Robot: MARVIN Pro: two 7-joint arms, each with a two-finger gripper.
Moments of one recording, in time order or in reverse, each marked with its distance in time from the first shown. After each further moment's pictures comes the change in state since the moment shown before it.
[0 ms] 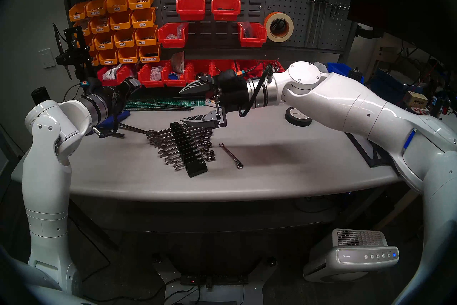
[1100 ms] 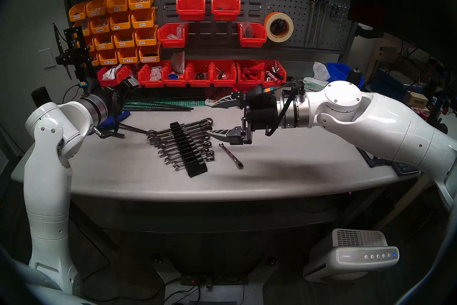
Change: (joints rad) left arm 0.014 -0.008 0.004 -0.007 0.046 -0.035 -0.023; right arm -0.055 0.372 -0.018 -0.359 -0.057 0.179 -0.258
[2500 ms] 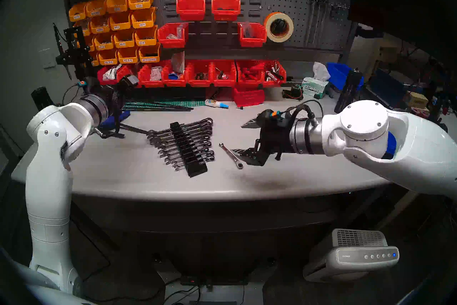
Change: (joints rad) left arm 0.019 -0.002 0.005 -0.002 0.056 -0.047 -0.074; right arm -0.029 0.263 -0.032 -0.388 -0.064 0.385 -0.416
